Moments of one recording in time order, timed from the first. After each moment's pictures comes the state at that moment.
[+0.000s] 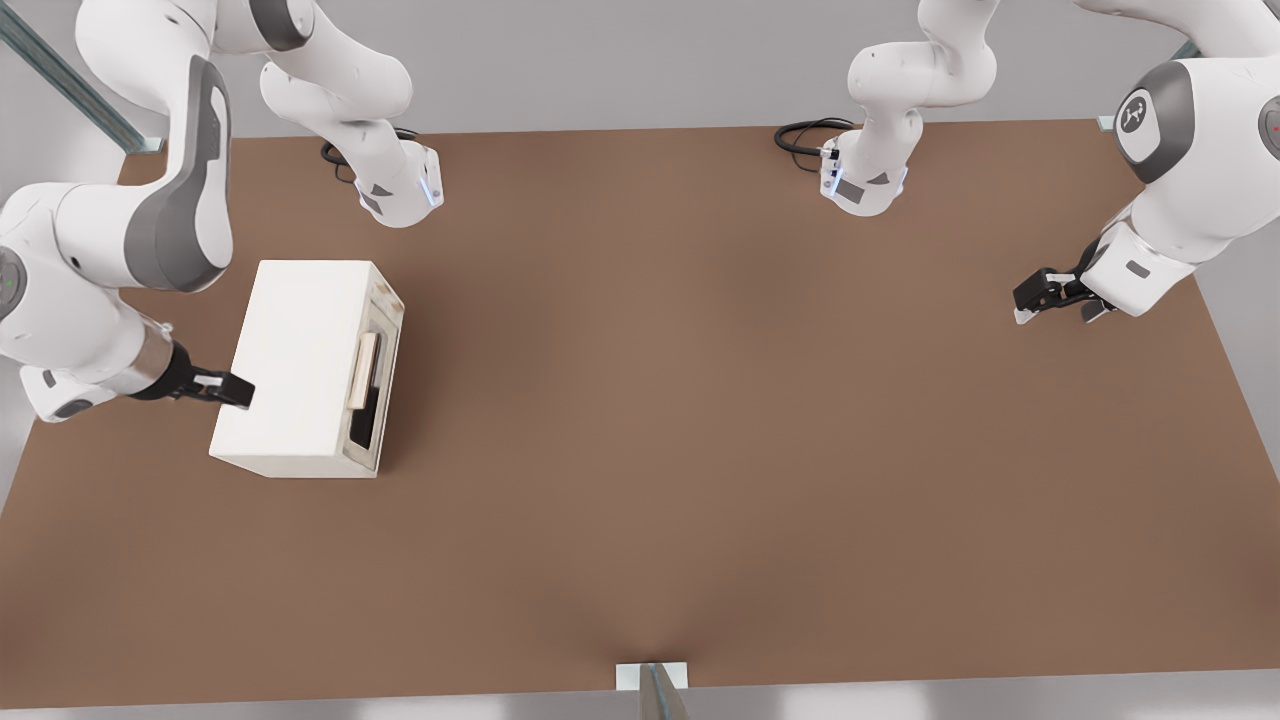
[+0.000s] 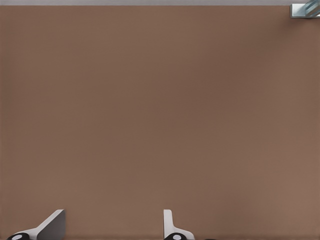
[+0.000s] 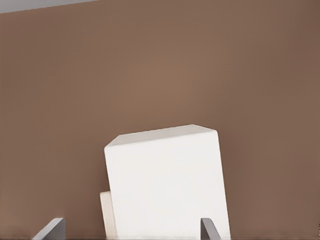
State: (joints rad) arm 0.03 0.24 -0.05 -1.38 -0.05 1.55 0.15
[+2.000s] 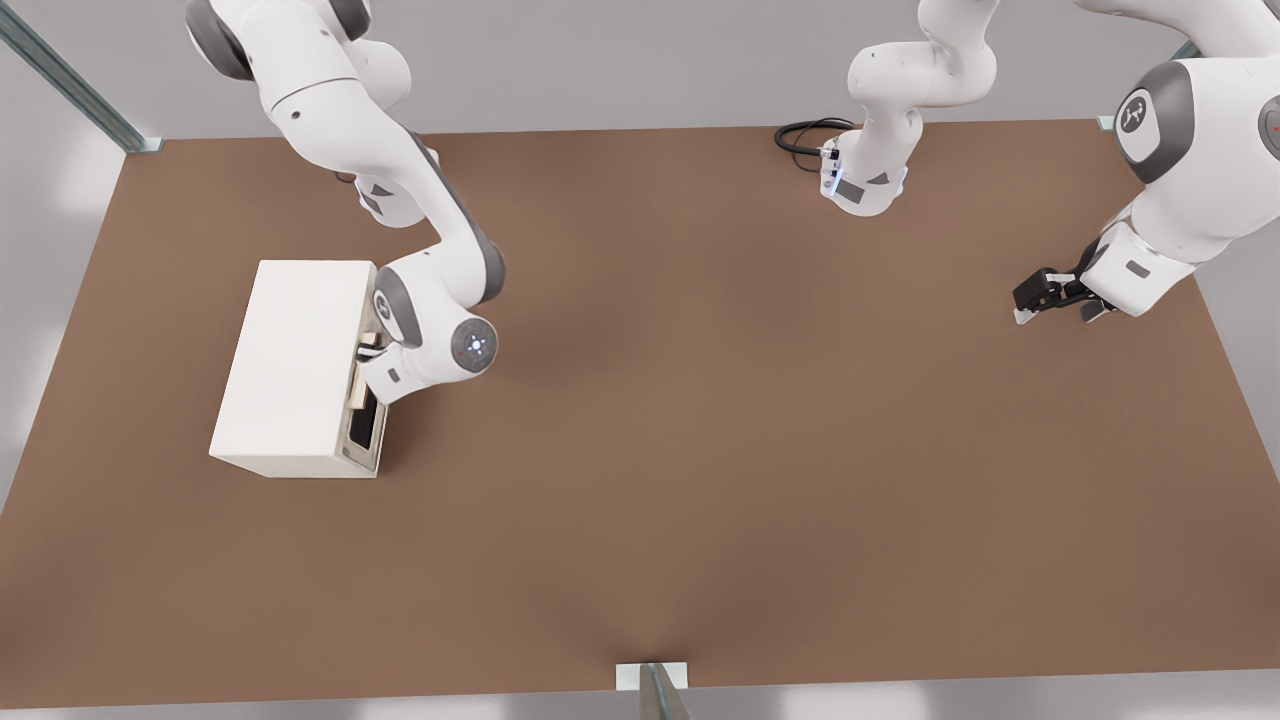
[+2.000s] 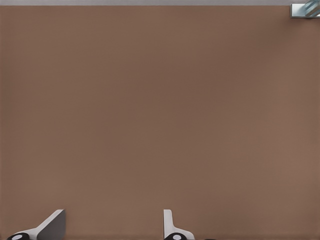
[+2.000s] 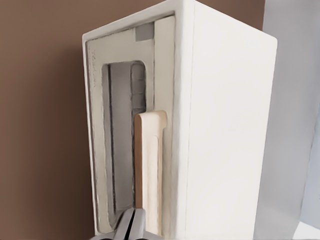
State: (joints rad) arm 0.40 0.31 0.06 -1.88 -0.54 1.58 0.75
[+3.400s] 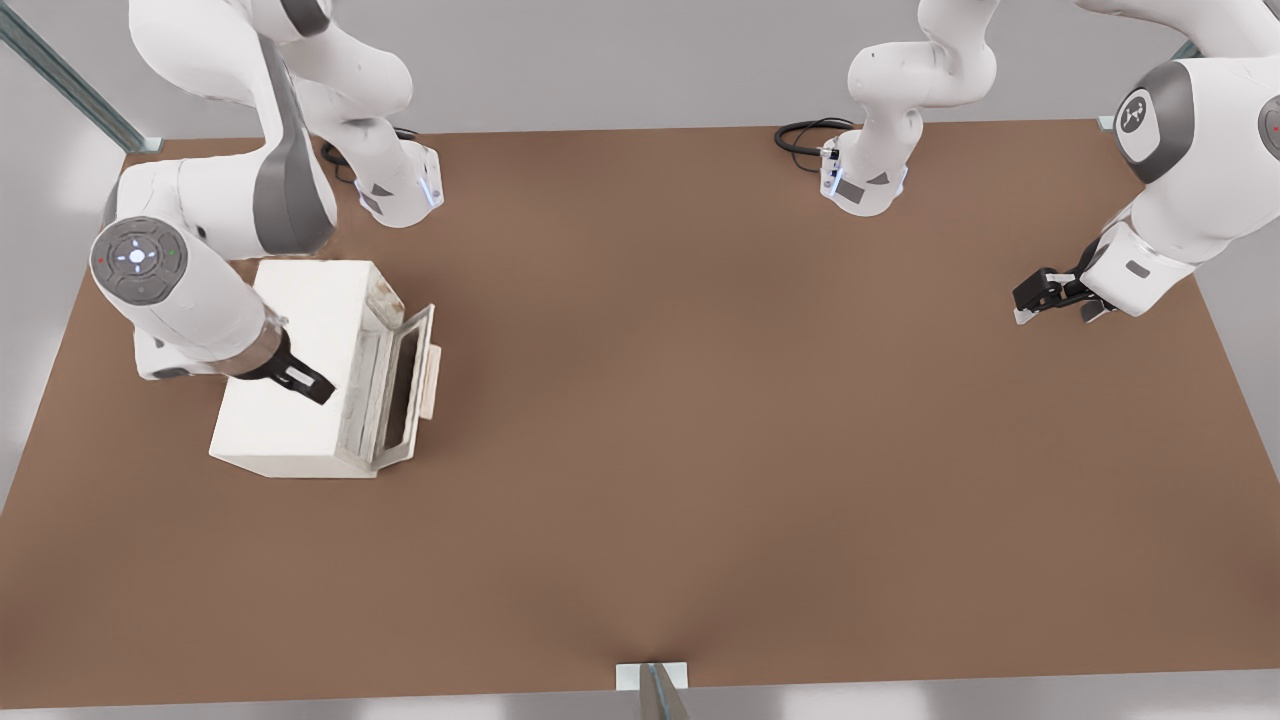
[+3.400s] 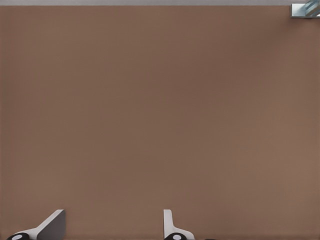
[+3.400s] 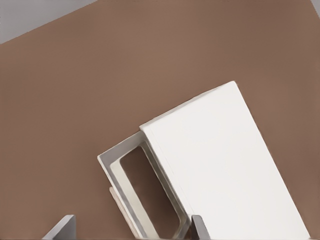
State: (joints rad) arm 0.12 0.19 0.05 -1.39 -0.13 1.50 0.67
